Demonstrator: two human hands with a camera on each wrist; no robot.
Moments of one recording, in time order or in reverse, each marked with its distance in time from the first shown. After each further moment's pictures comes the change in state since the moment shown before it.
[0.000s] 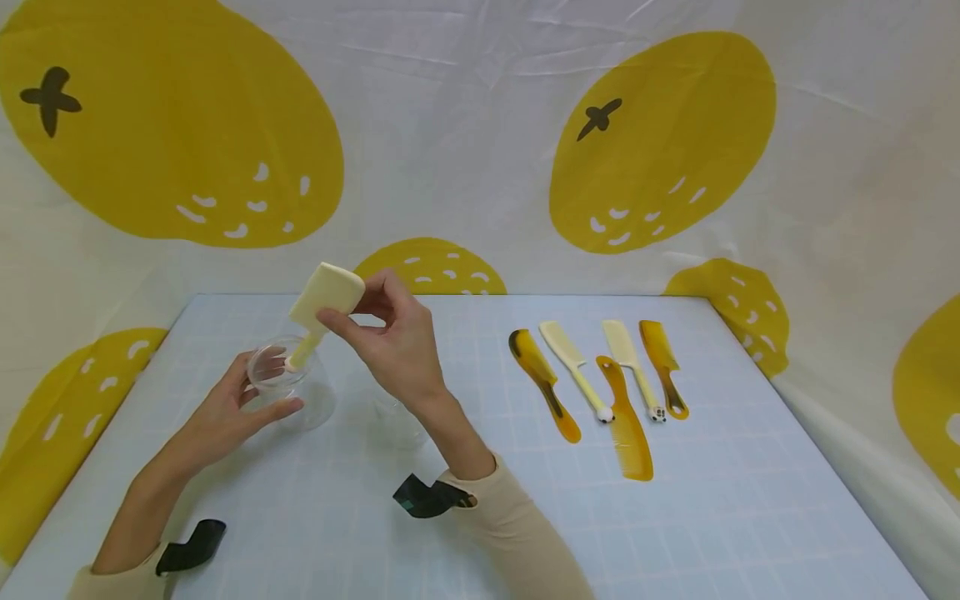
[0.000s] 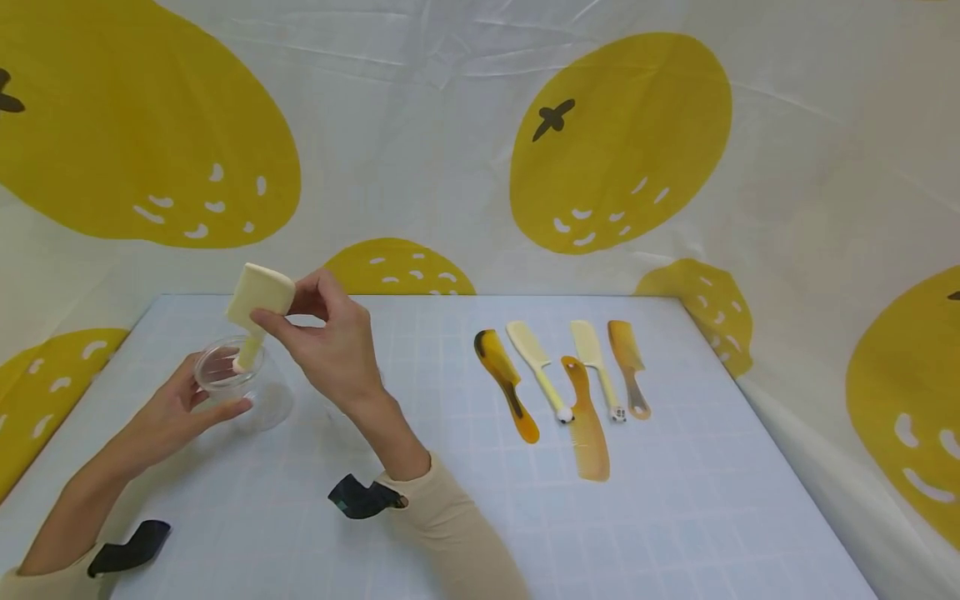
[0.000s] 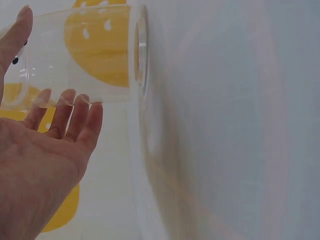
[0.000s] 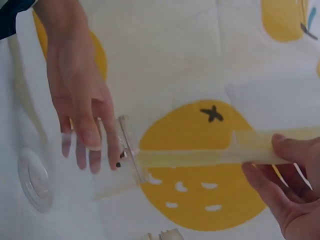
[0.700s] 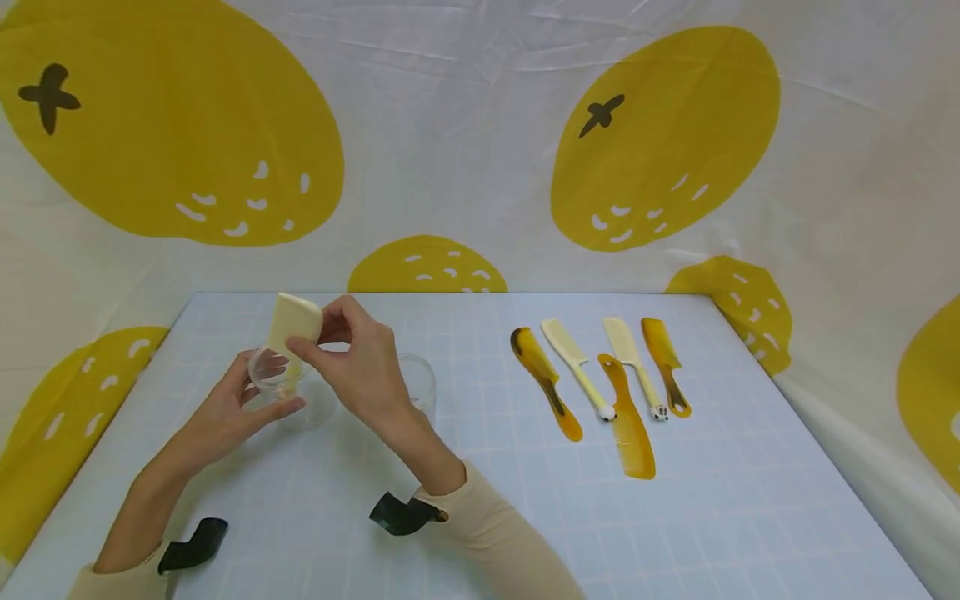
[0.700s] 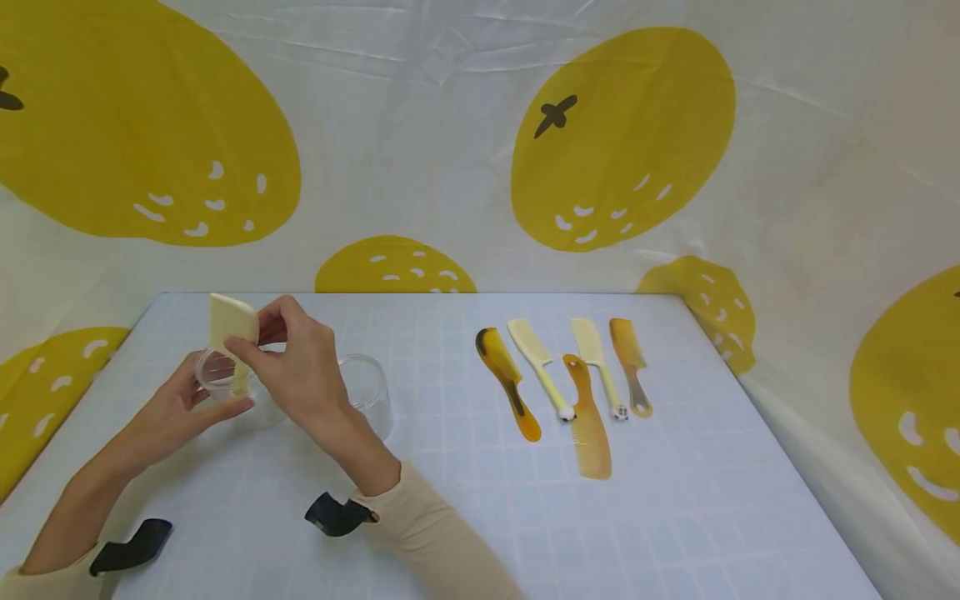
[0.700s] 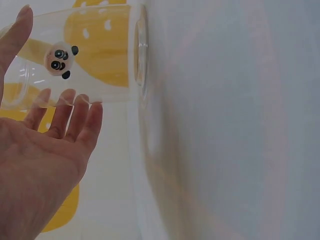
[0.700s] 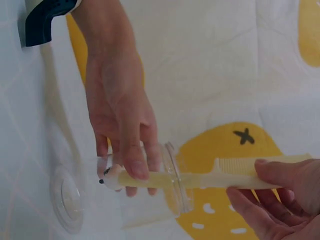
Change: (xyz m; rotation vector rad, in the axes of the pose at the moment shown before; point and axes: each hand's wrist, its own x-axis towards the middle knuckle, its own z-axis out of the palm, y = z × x) left_hand 0.000 -0.001 0.001 -0.030 0.001 0.036; right_hand -0.012 0.009 0.036 -0.184 -0.044 0.153
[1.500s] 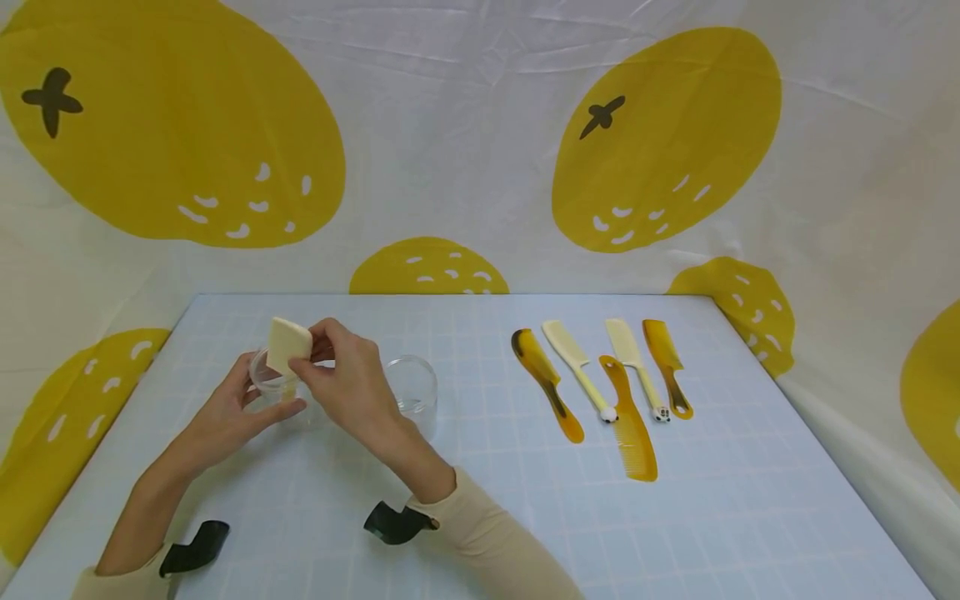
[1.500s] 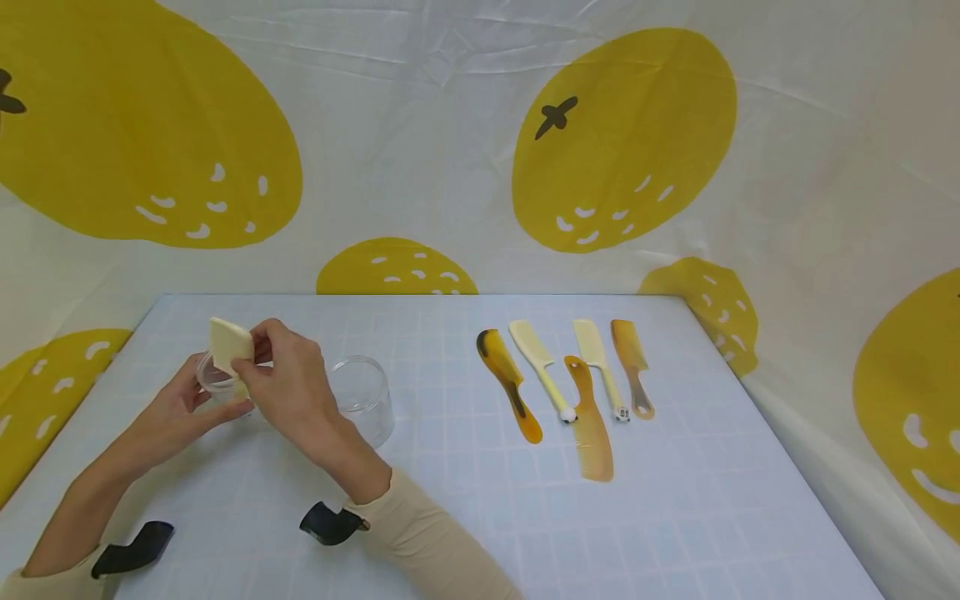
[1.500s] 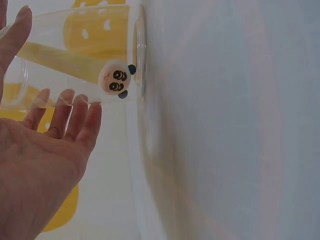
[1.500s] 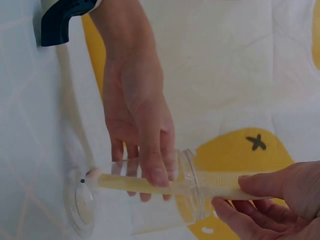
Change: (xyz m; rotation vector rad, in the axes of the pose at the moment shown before) left_hand 0.001 0.002 -0.001 -0.014 -0.032 -0.045; right_hand -0.007 0.004 0.011 -0.091 -0.136 0.106
